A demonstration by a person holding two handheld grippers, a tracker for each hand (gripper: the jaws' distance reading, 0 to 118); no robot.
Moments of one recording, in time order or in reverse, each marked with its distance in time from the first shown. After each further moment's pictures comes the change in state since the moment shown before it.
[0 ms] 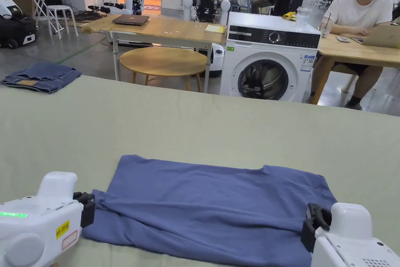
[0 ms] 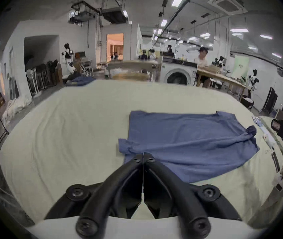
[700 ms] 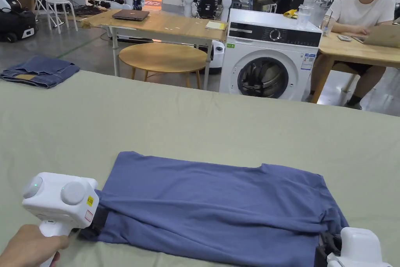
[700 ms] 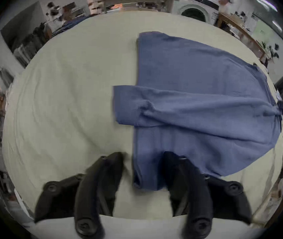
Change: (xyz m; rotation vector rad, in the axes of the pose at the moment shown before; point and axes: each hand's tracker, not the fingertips) left arm -0.012 0.008 -0.134 -0.532 0.057 -0.066; right arm 0.037 -0.031 -0.012 -0.158 -0.061 0.022
